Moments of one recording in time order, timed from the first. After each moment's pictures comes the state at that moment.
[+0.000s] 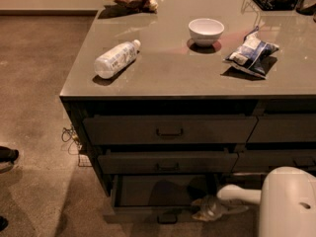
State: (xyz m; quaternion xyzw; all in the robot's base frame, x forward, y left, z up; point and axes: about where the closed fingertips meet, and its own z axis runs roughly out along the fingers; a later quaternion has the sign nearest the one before) arm 0.480 -0.201 0.183 -0.64 0.73 0.14 0.18
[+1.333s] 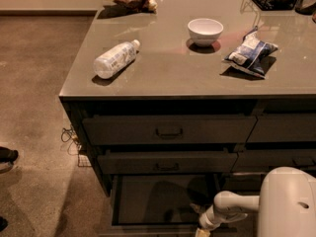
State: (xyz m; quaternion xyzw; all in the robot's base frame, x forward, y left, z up) arm 0.436 -0.186 0.174 -0.65 0.73 0.17 0.16
